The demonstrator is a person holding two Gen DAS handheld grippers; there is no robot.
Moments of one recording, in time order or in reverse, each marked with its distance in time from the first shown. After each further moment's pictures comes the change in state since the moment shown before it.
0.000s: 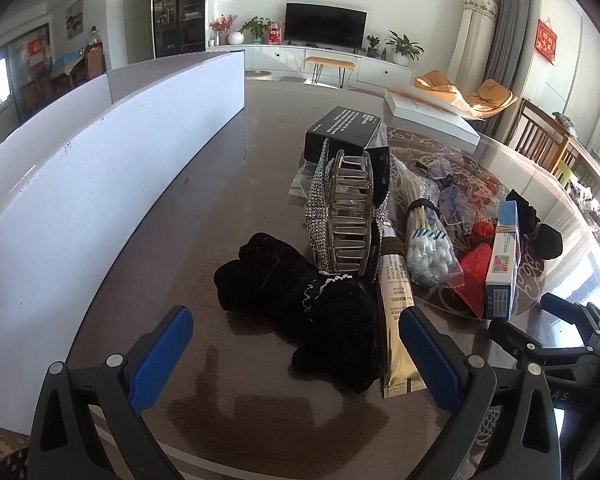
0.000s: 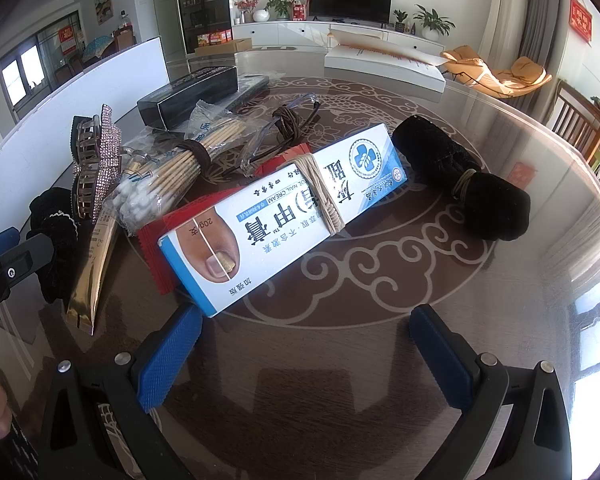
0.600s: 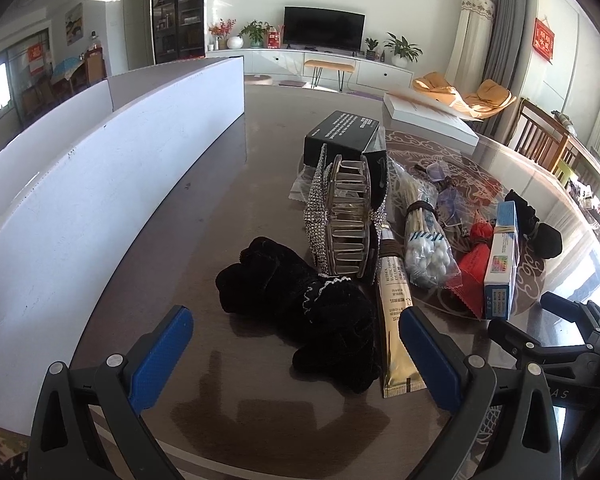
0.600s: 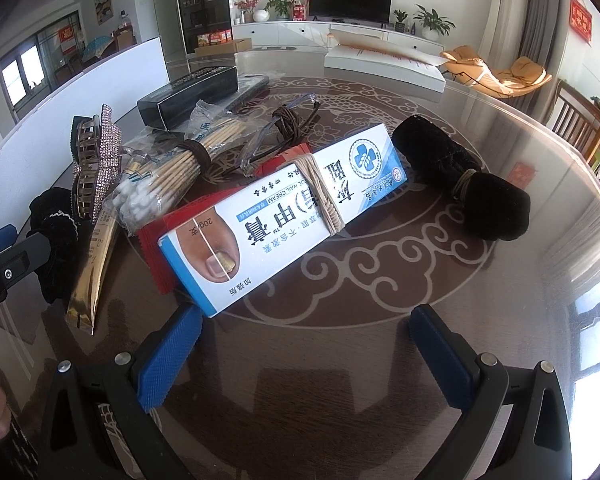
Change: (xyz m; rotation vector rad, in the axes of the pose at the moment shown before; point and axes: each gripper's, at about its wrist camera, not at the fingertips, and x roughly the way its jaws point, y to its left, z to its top) left arm -0.003 0.000 0.000 0.003 -0.011 0.007; right arm 0.000 0.000 0.000 0.001 0.001 0.000
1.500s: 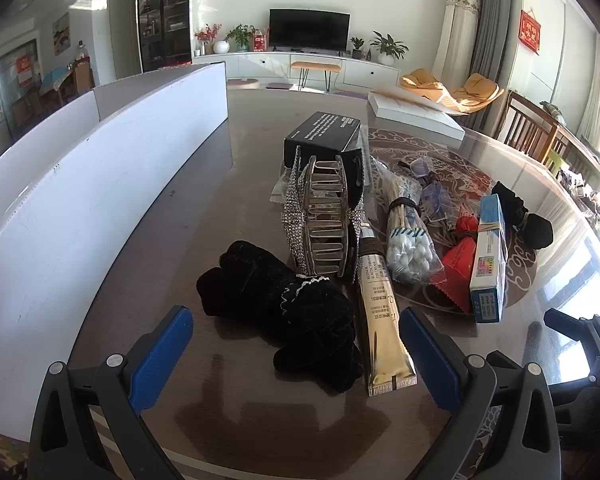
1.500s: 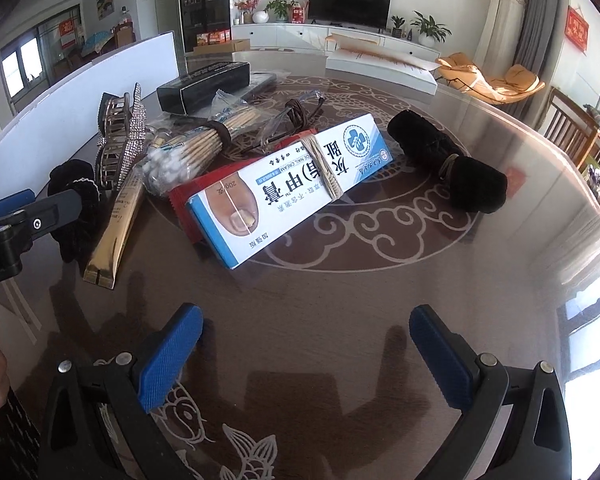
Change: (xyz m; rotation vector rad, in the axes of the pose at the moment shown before) left arm -0.002 -0.013 0.000 0.055 -0.011 -0.023; right arm -0.016 0.011 -0.022 -0.014 -0.004 -0.027
